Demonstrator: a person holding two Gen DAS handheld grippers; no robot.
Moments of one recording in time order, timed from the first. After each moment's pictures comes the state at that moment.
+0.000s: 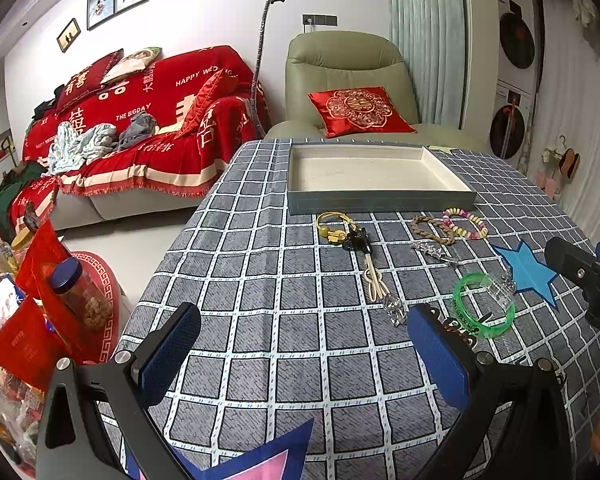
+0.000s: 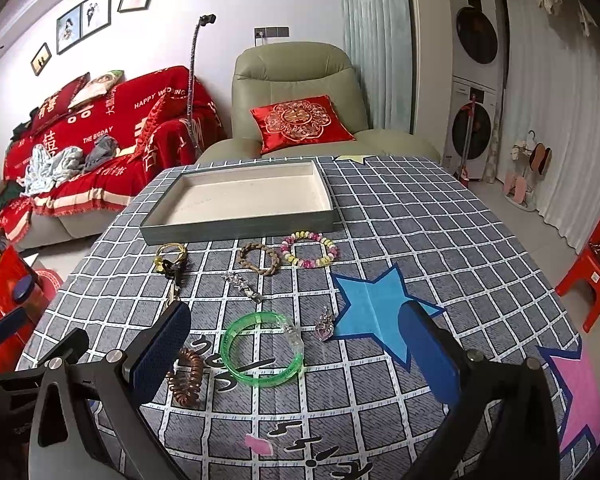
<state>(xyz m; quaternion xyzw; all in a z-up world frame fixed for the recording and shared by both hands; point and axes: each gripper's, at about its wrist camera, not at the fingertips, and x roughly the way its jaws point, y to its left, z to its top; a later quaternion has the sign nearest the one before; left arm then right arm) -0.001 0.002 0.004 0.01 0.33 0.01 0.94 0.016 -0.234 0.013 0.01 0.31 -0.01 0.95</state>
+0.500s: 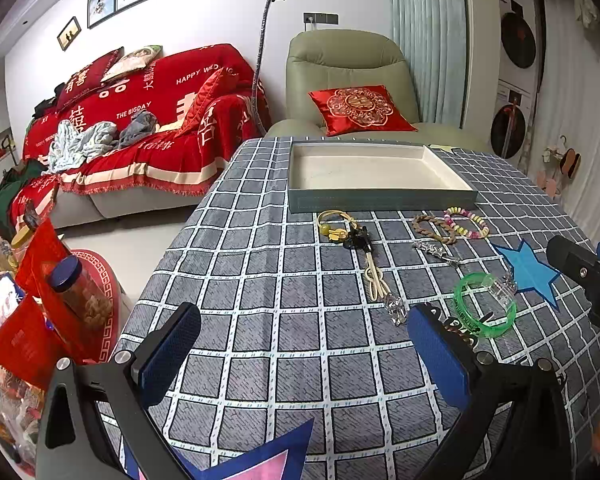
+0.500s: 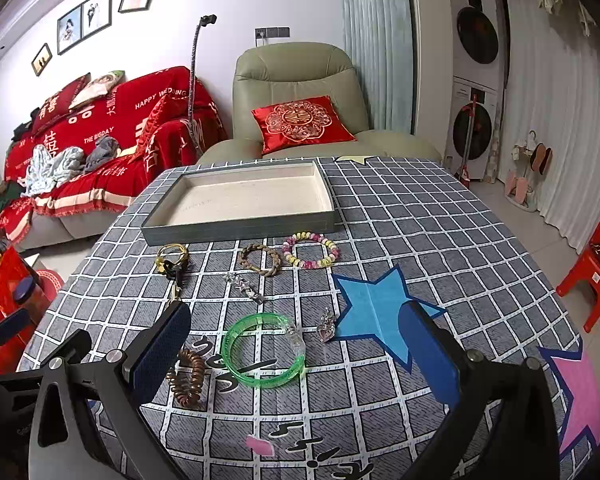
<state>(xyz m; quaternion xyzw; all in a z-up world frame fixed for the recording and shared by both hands) 0.001 0.003 0.001 0.01 0.33 0.01 0.94 0.017 -0.234 0.014 0.01 0.31 -0.01 0.95</state>
